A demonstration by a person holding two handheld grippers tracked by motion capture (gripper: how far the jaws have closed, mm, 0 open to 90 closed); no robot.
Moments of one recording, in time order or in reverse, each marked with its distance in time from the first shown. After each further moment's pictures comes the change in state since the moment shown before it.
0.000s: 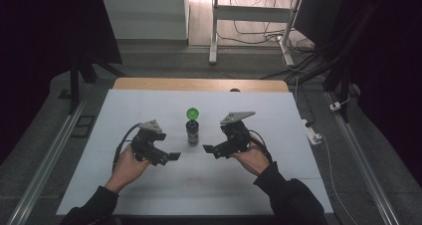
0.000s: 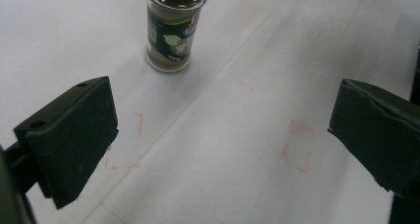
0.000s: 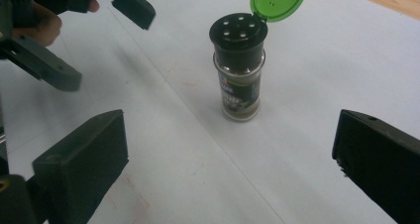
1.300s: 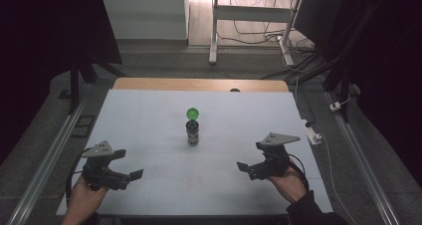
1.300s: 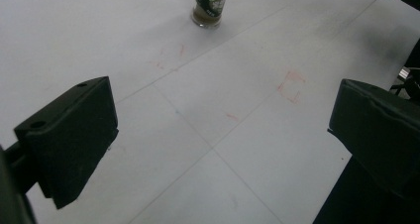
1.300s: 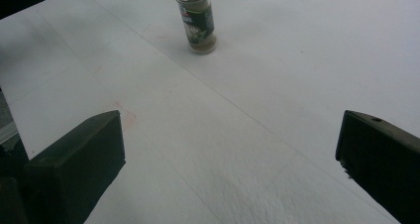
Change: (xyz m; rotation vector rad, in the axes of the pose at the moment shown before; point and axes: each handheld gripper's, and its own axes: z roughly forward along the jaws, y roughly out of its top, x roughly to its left) left arm -0.025 -0.085 -0.092 -0.138 0.149 -0.109; right arm -0.004 -0.075 -0.084 -0.046 -0.110 0.084
